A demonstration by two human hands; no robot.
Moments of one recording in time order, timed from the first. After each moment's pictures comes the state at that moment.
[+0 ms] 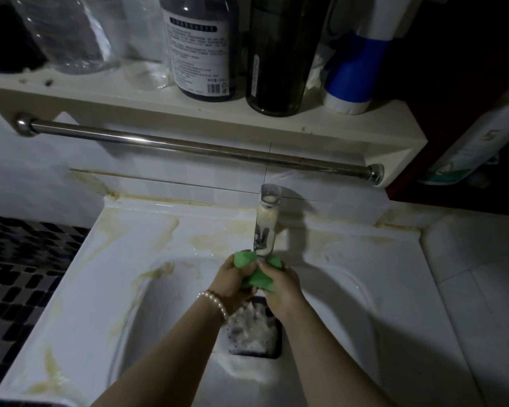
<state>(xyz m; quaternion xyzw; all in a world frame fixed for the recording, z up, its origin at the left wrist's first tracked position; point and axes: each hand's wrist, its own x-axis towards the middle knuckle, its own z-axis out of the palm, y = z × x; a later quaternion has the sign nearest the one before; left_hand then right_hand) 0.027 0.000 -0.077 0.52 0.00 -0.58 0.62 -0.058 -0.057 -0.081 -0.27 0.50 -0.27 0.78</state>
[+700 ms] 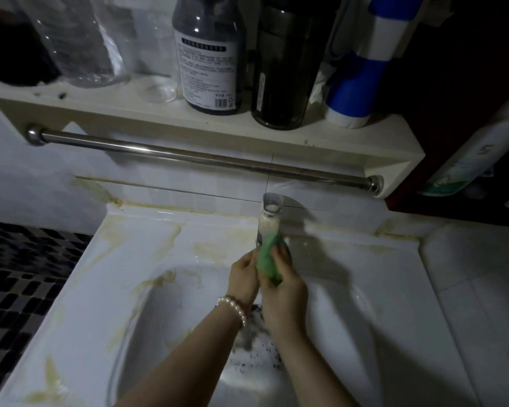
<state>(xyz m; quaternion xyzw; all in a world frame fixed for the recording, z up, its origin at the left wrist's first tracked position) 0.009 -0.012 -0.043 0.66 -0.16 -0.44 0.60 -0.065 -0.023 -0.032 -0.69 0.49 -0.33 0.41</state>
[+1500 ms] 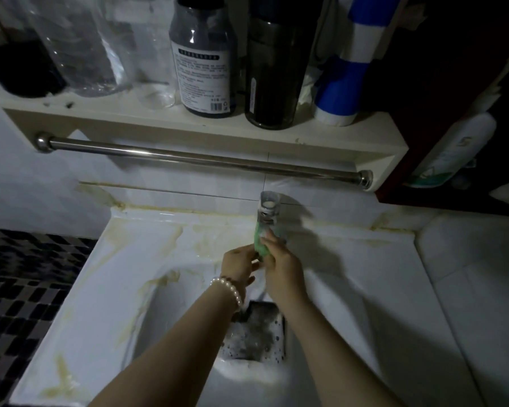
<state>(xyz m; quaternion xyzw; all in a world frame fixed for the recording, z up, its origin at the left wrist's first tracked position) 0.020 -0.014 -0.026 0.66 -0.05 -0.49 0.56 -0.063 -0.052 -0.042 -0.76 0.42 -0.24 0.43</state>
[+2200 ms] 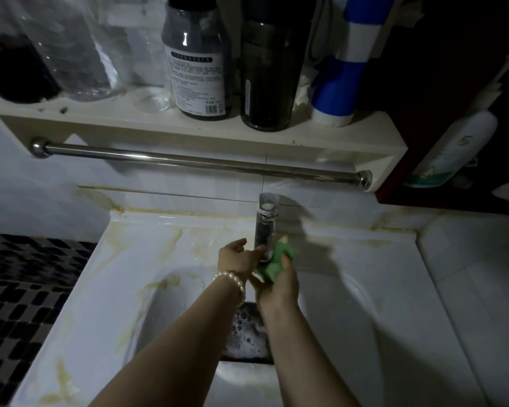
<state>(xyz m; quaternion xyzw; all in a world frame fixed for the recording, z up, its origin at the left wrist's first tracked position) 0.031 -0.027 -0.027 0.75 -0.07 -0.41 0.52 -0.039 -0.037 -0.042 -0.08 0.46 -0.39 0.79</state>
